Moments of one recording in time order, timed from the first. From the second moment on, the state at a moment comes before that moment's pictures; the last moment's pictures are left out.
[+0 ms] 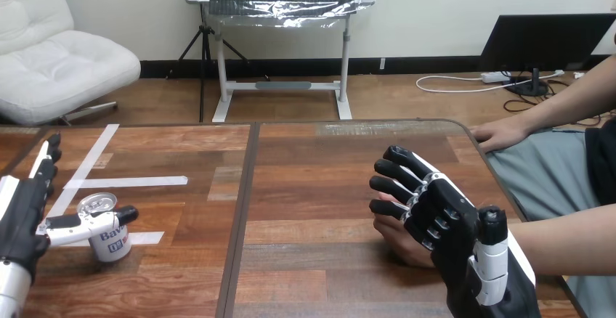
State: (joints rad) left arm -0.01 0.47 0.29 0.29 0.13 -0.07 -0.14; right arm 0.35 -0.12 0.02 -0.13 0.32 -0.36 0.48
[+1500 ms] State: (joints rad) left arm -0.08 0.47 0.23 0.42 0.17 -0.03 -0.12; right arm 0.35 -0.12 0.02 -0.13 0.32 -0.36 0.48
